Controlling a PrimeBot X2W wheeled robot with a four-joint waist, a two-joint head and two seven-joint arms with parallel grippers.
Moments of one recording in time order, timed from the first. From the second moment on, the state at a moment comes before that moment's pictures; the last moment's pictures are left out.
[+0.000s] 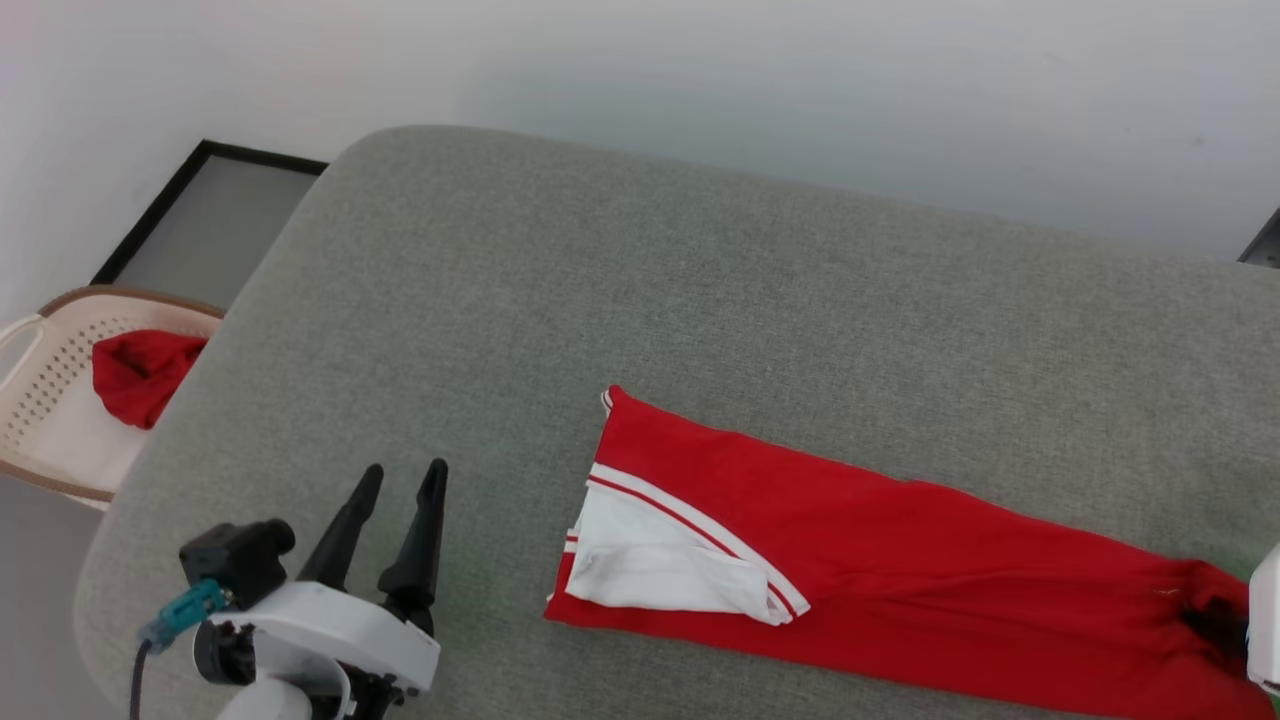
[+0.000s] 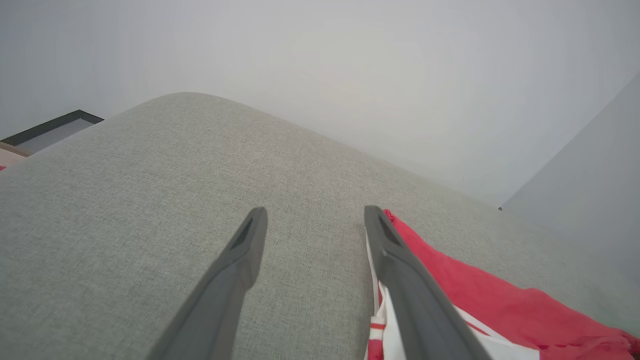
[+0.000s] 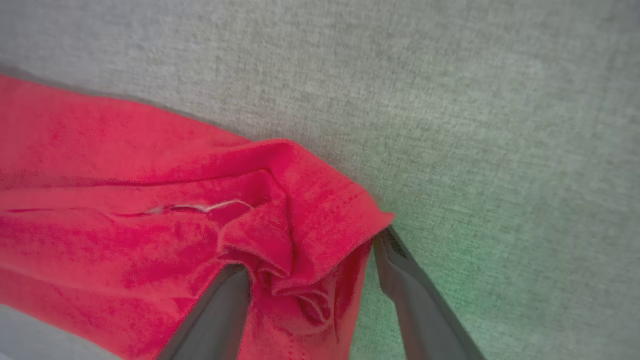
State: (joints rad) left arm -0.21 0.41 -0.40 0.24 -0.85 0.00 -0.26; right arm -0.28 -0.54 0.09 0.49 0.67 0.13 0.83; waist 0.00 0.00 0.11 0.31
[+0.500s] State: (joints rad) left arm -0.22 0.38 -0.35 0.28 -0.84 -0.03 -0.26; right arm -0.34 -0.60 0.10 0.57 0.67 0.14 0.76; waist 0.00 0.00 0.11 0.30
